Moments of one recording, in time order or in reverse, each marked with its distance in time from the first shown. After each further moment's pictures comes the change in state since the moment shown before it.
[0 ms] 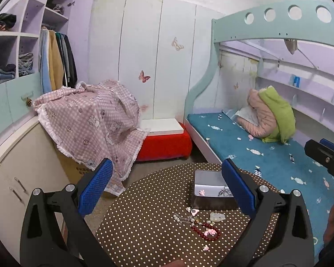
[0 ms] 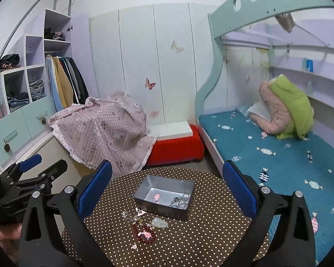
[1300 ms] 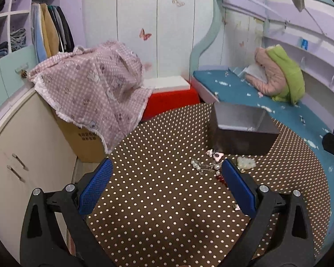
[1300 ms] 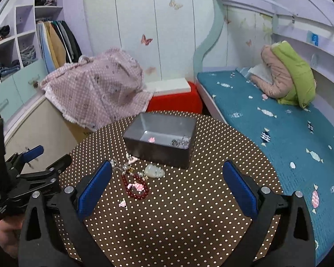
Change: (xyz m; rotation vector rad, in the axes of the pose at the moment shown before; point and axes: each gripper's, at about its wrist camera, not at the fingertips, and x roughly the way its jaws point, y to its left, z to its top) left arm 0.076 0.016 -0.110 0.061 0.260 0.037; right arm 0.056 0.001 -0.088 -0.002 0.299 -0.005
